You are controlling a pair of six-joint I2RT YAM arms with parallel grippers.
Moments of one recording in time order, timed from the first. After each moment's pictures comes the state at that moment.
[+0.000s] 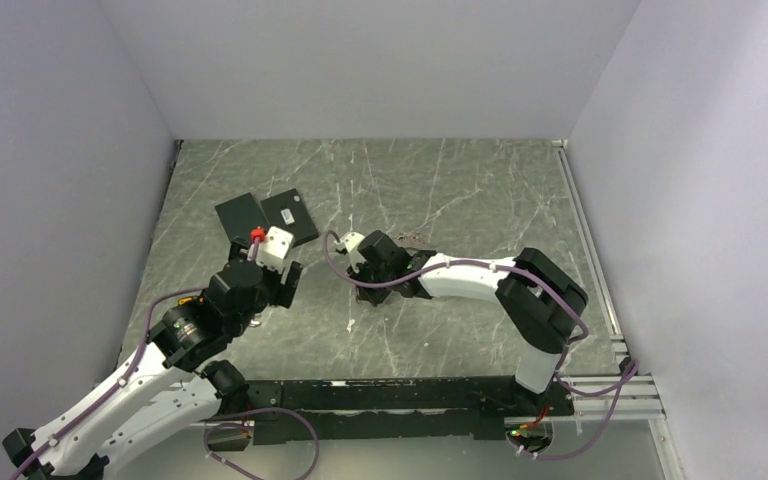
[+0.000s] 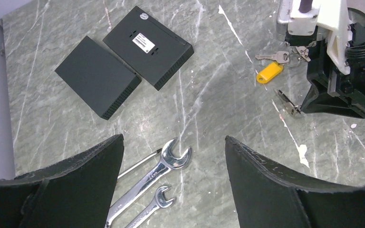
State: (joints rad) left arm -0.77 0.61 0.71 -0.56 -0.48 -0.02; right arm 0.93 1.76 1.02 -0.13 -0.12 0.07
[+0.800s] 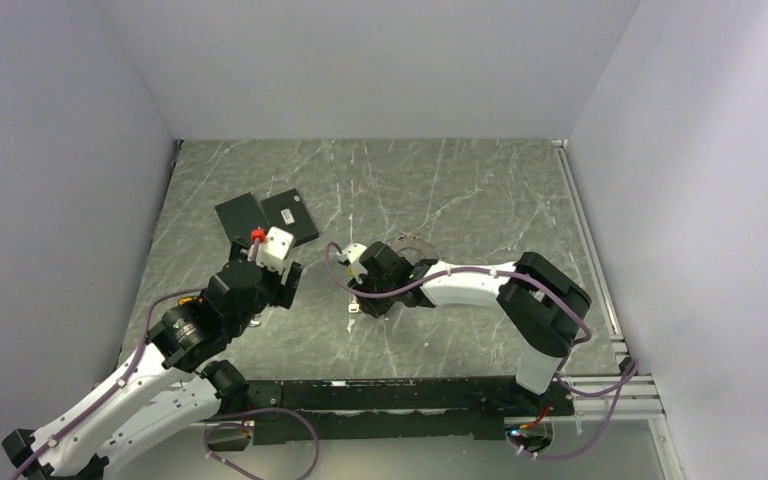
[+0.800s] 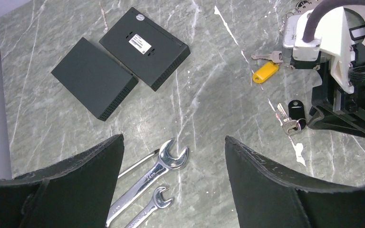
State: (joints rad) left arm -0.77 0.61 0.71 -0.56 -0.46 -0.02; right arm 0.96 1.74 0.95 -0.12 -0.12 0.11
